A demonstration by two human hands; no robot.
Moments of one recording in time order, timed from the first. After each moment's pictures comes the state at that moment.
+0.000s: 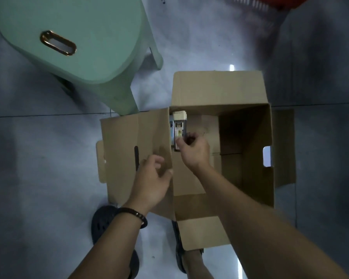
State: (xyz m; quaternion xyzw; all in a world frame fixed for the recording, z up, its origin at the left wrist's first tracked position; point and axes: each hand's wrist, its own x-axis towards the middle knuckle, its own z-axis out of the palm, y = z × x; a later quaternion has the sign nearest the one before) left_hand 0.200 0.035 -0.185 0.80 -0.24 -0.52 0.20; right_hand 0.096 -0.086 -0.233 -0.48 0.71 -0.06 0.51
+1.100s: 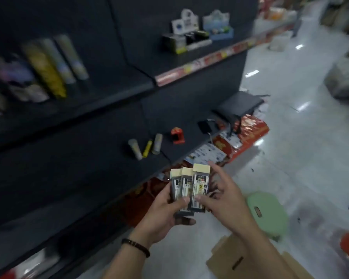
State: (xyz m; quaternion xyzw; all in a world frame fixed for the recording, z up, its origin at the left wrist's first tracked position) left_hand 0.279 0.397 0.620 0.60 0.03 -0.30 0.74; right_hand 0.254 0.201 0.635 -0.75 0.06 0.00 0.66
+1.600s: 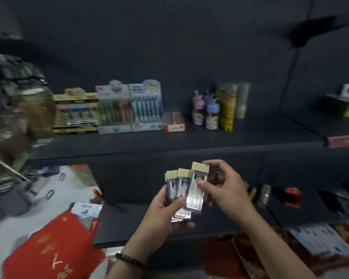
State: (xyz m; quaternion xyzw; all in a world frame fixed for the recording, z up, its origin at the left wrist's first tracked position) left_hand 0.236 0.825 0.727 0.58 0.12 0.03 0.80; right_hand 0.341 0.651 0.761 -0.73 -0.22 0.07 0.65
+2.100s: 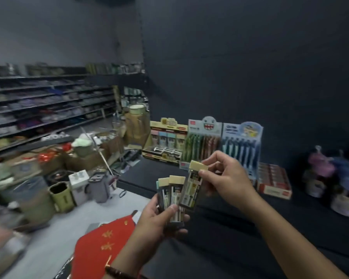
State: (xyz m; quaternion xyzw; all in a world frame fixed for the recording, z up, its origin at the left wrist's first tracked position) left_hand 0.251 1.046 0.780 0.54 0.24 0.30 0.75; right_hand 0.442 0.942 0.871 -0.66 -0.46 0.14 0.57
